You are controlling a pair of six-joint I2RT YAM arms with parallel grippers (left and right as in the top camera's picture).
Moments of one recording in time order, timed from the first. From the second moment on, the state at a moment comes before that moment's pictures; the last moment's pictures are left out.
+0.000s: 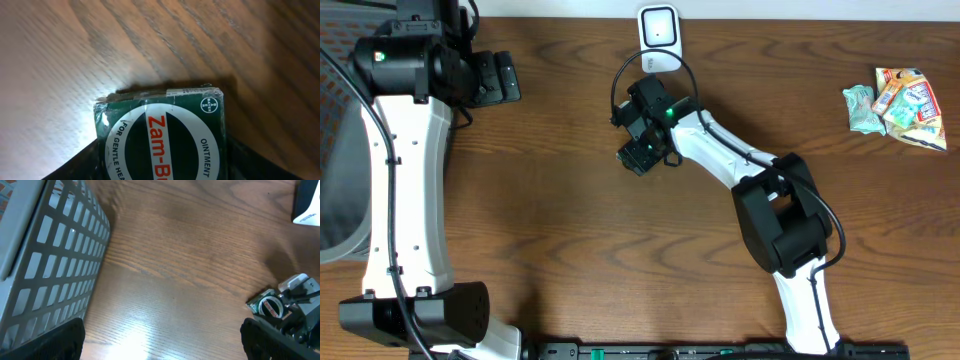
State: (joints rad) left arm 0.03 1.72 2.00 -1.36 -0.09 -0.18; right arm 0.56 2.26 1.70 -0.68 -0.24 -0.12
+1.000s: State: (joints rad) left arm 0.03 1.72 2.00 -1.36 -0.09 -0.18; right arm 0.14 2.27 1.63 -0.69 -1.04 0.32
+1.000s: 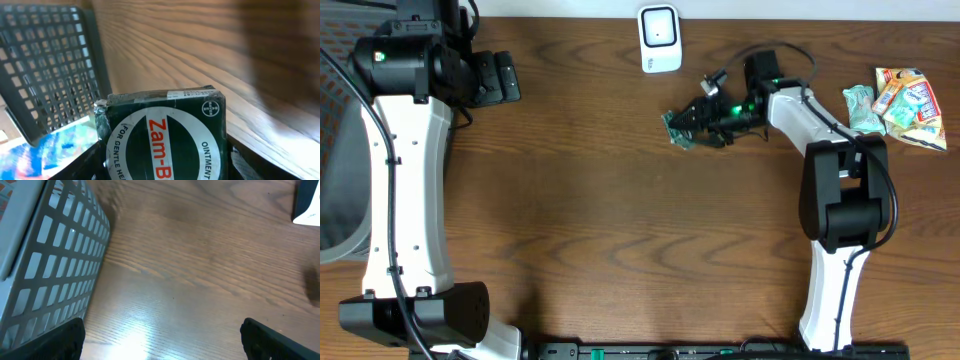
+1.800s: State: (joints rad) left arm 0.03 1.72 2.00 -1.36 -0.09 -0.18; right arm 0.02 2.26 1.54 -0.71 -1.00 0.36
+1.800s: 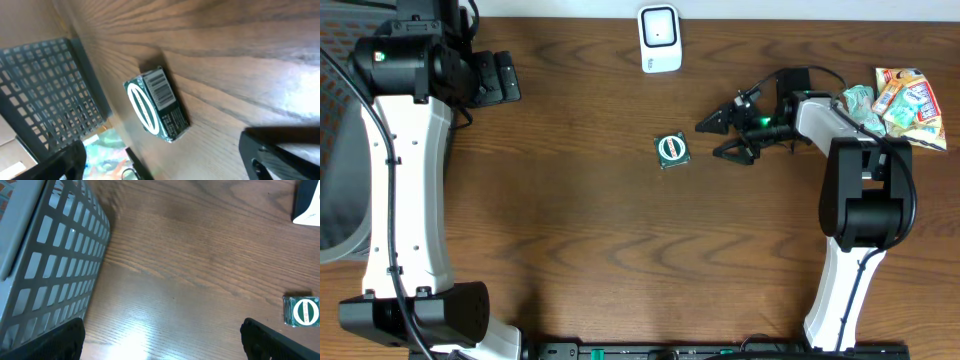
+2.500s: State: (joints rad) left arm 0.03 1.72 2.00 -1.36 -0.09 -0.18; right arm 0.44 2.15 1.84 -0.94 0.24 0.31
